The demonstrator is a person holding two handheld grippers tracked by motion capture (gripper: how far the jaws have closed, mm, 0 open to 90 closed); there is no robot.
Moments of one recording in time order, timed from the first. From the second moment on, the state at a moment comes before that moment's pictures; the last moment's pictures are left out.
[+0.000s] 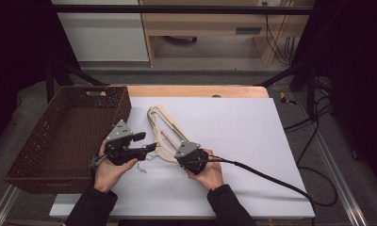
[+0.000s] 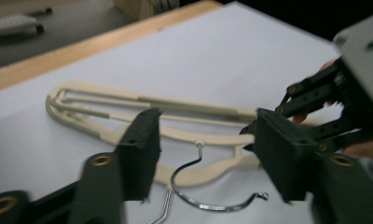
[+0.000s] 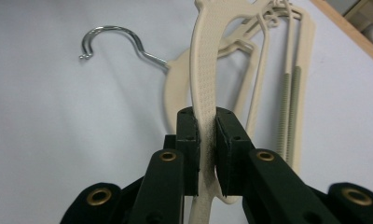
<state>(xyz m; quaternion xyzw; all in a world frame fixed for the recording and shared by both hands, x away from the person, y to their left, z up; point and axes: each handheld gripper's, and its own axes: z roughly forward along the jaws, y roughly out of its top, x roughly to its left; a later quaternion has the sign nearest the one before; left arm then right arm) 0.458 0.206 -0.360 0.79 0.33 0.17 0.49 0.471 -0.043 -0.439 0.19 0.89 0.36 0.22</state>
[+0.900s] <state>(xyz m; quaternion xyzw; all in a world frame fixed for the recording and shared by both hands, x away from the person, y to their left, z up) 0.458 0.218 -0.361 0.78 0.32 0.20 0.49 0.477 -0.107 -0.383 0.24 0.82 0.47 0.21</state>
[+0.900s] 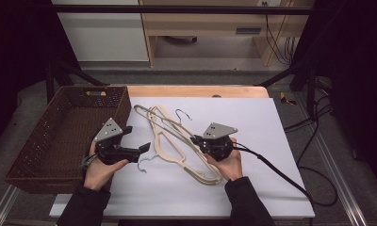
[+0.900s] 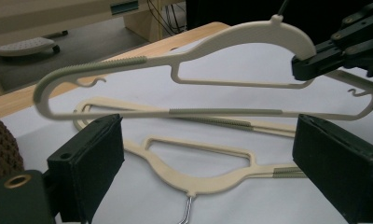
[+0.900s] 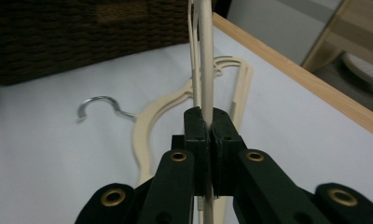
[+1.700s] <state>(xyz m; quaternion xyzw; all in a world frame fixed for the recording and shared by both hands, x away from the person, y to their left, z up) 0.460 0.160 -0.381 0.86 0.20 0.17 0.43 0.438 -0.124 -0.397 0.17 0.86 0.47 0.09</state>
